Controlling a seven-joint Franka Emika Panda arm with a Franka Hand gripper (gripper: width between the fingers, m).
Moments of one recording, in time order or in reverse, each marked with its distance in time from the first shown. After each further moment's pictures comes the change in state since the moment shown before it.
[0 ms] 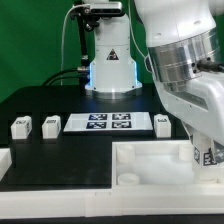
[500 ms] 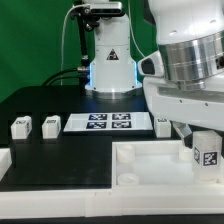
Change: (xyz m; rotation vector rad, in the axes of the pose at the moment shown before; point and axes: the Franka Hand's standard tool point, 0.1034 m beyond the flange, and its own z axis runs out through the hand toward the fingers) arm -0.001 0.002 0.003 -0.044 0.035 -0.581
